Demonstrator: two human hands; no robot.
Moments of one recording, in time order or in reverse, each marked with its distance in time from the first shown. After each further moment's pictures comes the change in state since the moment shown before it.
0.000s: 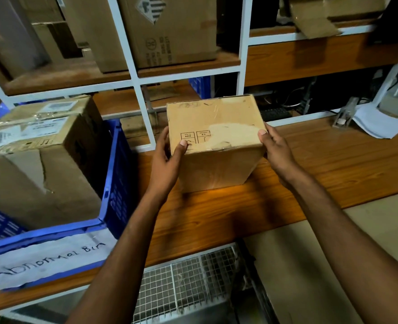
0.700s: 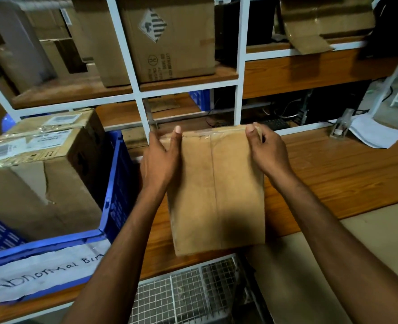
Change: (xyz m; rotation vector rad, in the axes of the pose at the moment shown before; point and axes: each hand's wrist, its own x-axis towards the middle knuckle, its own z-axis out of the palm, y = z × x) left_hand 0.006 0.055 -0.001 0.386 0.202 0.018; right_hand -0.006 -0.046 0.018 -0.341 0.211 -0.169
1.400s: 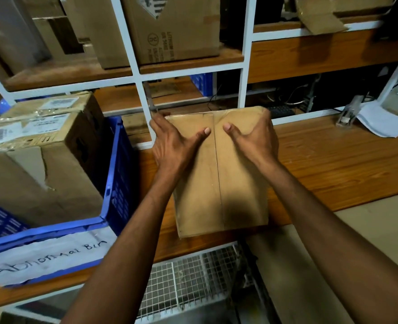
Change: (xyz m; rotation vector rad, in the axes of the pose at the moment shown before) left_hand 0.018 -0.023 0.036 0.190 -0.027 0.038; right_hand -0.001 -0.003 0.036 -0.100 0.001 0.064
